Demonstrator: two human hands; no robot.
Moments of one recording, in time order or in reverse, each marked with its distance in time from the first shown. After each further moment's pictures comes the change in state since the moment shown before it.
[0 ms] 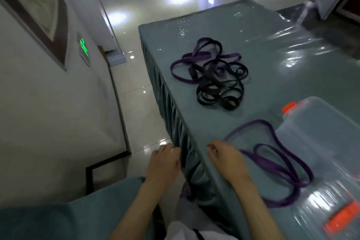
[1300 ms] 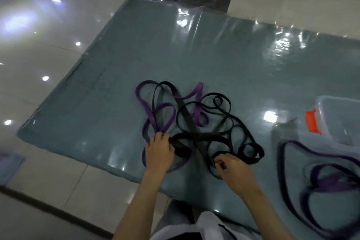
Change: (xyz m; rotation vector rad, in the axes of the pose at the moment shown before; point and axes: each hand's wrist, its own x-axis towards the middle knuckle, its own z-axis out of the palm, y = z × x) left_hand 0.601 -0.068 -0.077 0.087 -0.287 0.538; right_hand 0.367 -0.050 0.014 0.176 0.260 0.757
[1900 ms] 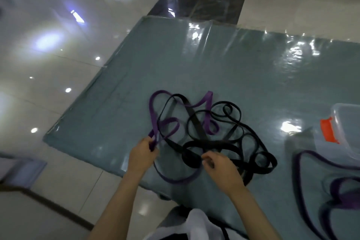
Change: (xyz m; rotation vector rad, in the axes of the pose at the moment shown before) left_hand 0.013 -0.080 -0.040 -0.263 0.105 -0.095; right_hand 0.033 -0.050 0.020 0.247 0.014 -0.085
